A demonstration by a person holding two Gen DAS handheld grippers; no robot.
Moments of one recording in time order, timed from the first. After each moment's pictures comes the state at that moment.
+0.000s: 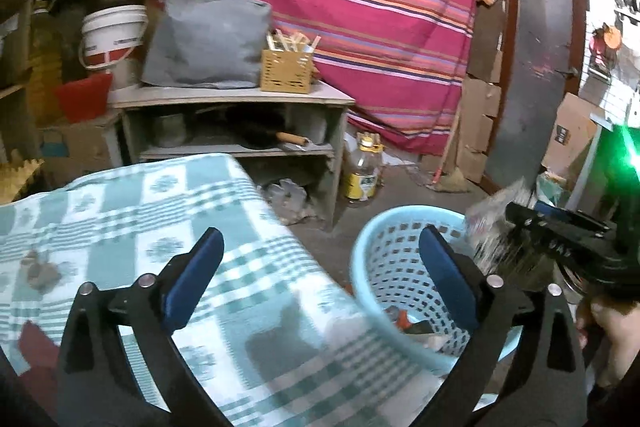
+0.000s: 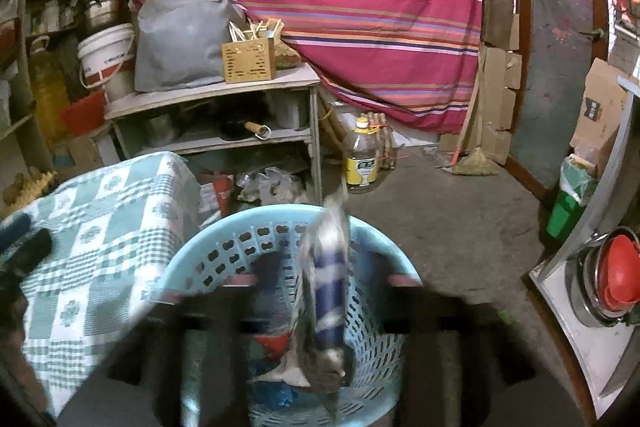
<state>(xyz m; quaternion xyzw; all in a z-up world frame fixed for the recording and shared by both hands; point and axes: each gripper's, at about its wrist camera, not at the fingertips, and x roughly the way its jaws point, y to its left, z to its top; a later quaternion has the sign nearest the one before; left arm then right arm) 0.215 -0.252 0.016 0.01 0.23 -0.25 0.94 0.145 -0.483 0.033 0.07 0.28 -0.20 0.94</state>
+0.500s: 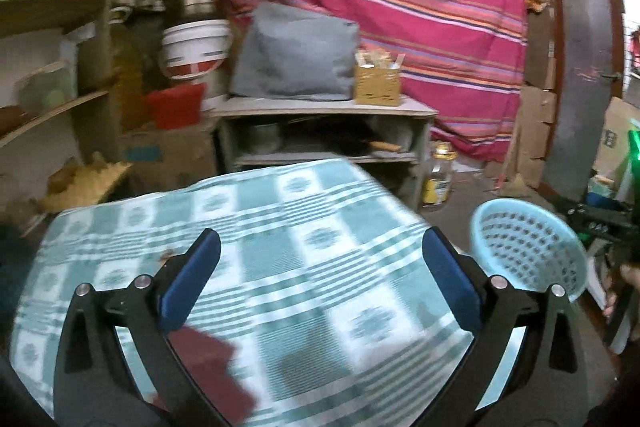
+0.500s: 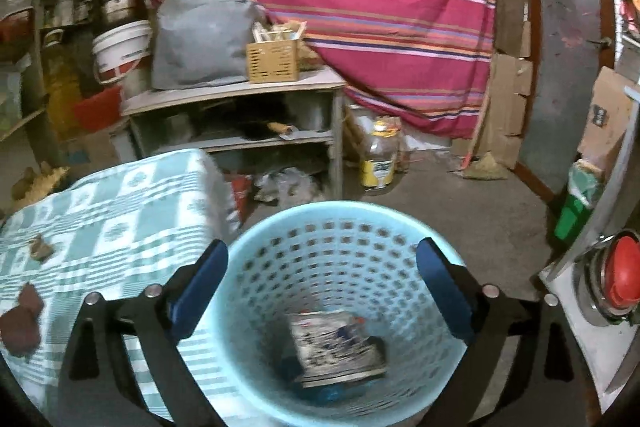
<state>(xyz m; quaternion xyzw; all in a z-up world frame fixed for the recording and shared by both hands) 0.191 -0.103 0.037 0.03 0.22 -0.13 0.97 0.152 -0.421 0.039 0.06 0.27 -0.17 0.94</state>
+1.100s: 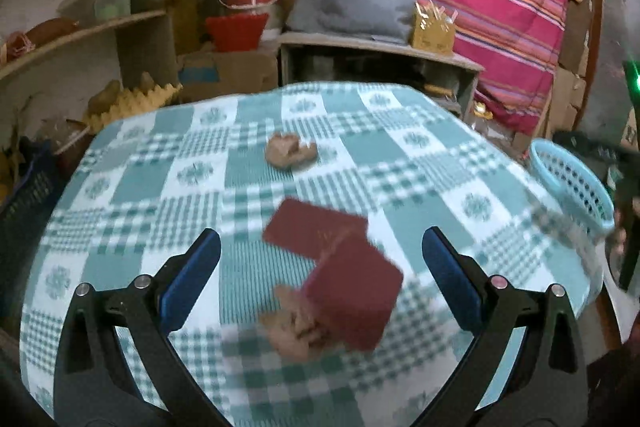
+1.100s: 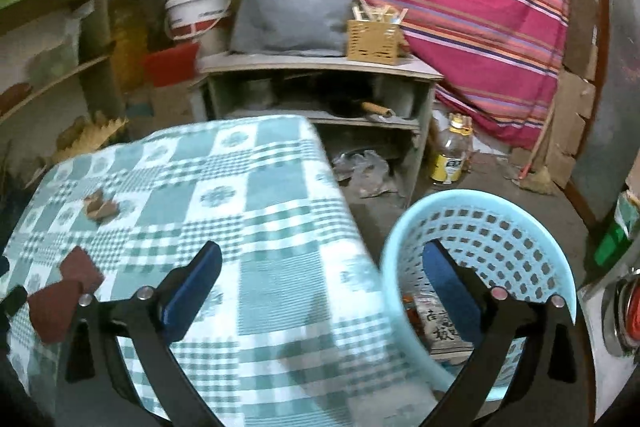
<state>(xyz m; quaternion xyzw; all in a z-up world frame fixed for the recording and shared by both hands) 0.160 0.017 -0.032 0.01 0.31 -0.10 0.94 0.188 -0.290 0.027 0.02 0.31 -0.07 0.95</state>
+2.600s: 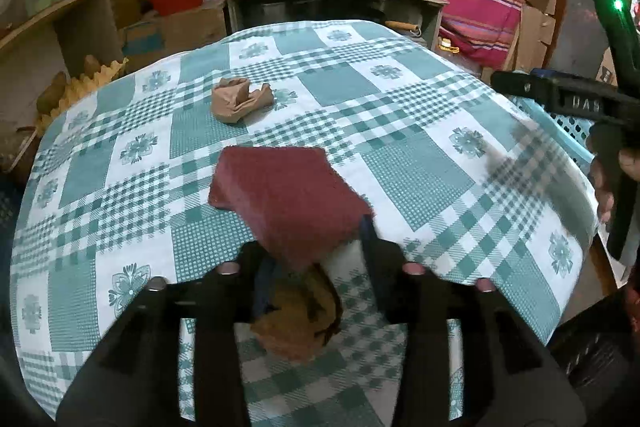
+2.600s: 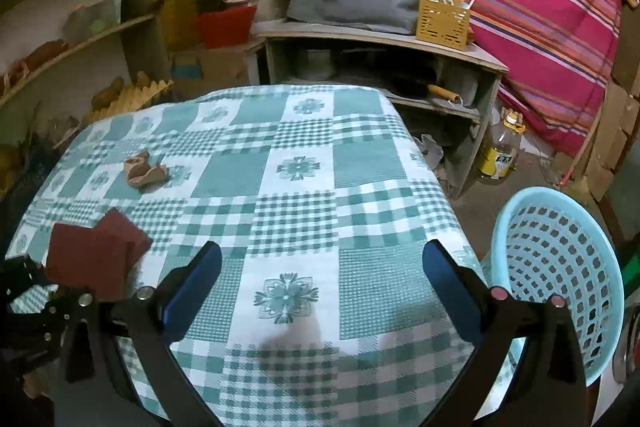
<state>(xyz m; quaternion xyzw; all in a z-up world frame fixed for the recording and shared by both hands) 0.195 0.004 -0.060 0.06 0.40 -0.18 0.90 0.219 -0.224 0.002 0.00 0.36 0.00 0.93</state>
